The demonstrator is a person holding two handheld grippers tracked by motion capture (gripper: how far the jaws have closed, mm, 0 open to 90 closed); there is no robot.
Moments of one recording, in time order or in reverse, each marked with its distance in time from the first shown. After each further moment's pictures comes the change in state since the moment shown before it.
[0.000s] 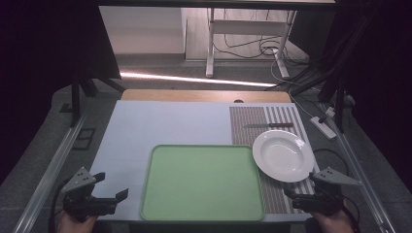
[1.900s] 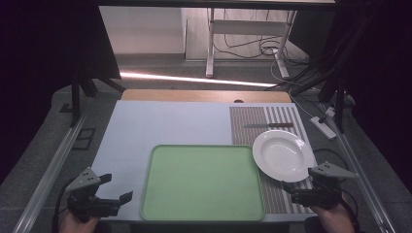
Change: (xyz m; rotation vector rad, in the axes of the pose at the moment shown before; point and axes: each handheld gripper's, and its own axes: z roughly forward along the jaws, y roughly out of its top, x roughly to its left) left arm -0.005 0.004 0.005 0.022 -0.088 0.005; right arm -0.003 0.013 0.007 0.022 0.005 -0.028
